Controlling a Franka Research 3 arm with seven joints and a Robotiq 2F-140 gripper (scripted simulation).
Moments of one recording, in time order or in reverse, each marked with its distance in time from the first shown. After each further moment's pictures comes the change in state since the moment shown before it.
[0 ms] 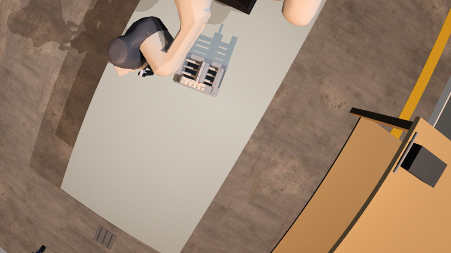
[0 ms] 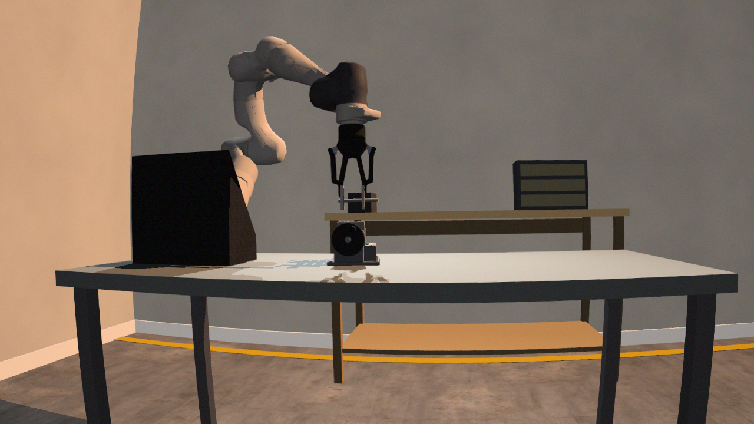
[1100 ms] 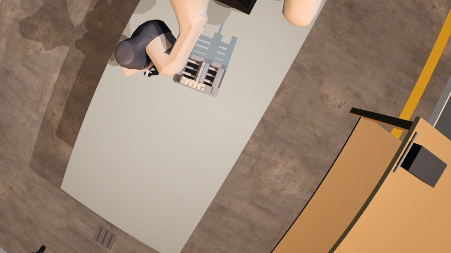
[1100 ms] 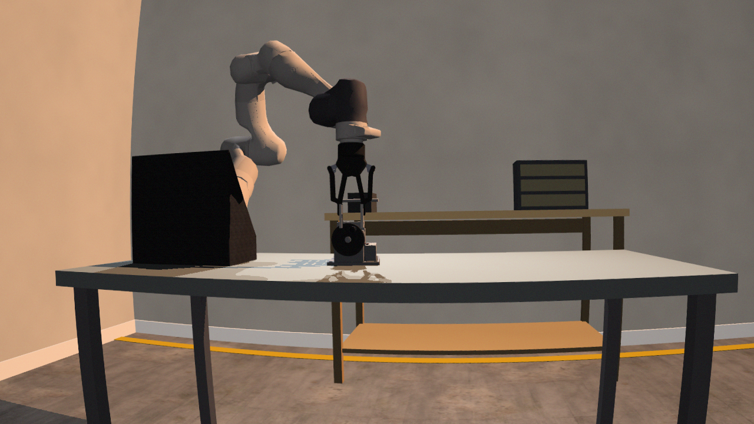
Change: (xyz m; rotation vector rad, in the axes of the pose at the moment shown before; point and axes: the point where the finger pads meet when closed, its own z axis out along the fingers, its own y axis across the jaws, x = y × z) arm -0.002 0.004 0.050 -0.012 -0.011 -0.018
